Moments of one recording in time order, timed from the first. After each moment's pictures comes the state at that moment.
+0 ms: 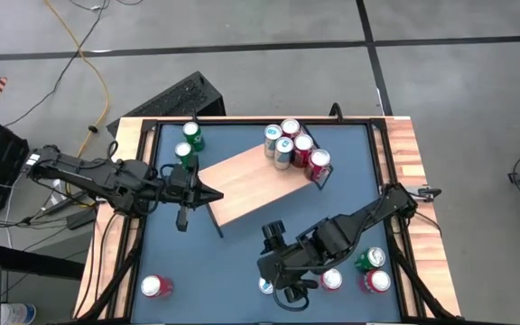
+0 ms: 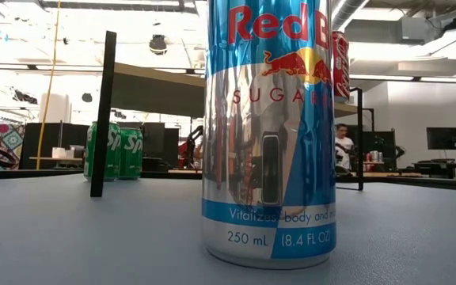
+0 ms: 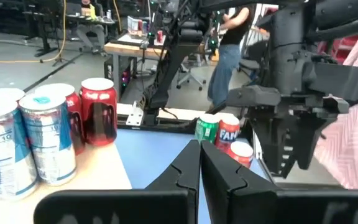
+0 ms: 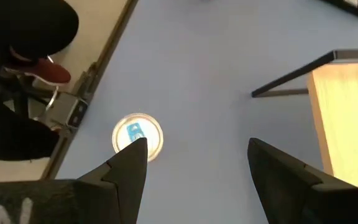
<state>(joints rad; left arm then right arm) -0.26 0.92 0.87 0.05 -0.22 -0.13 0.52 2.08 2.33 -1.24 0.21 0.09</state>
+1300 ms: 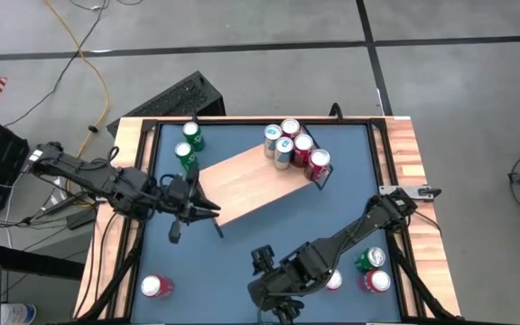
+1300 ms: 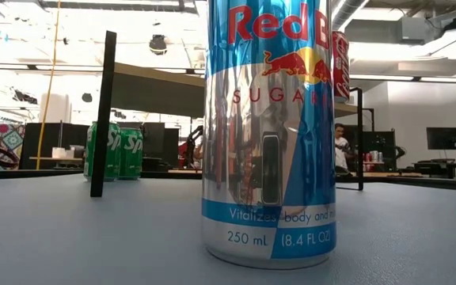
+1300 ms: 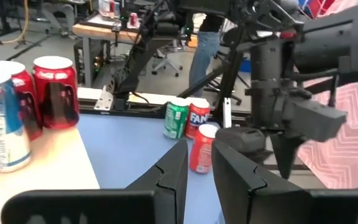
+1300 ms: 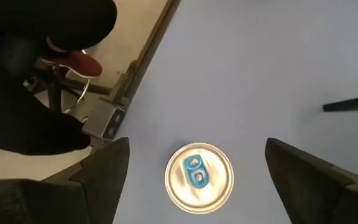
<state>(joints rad) -0.35 0.92 0.87 0.01 -0.19 -0.19 0.55 2.23 2.33 -1.13 0.10 0.11</state>
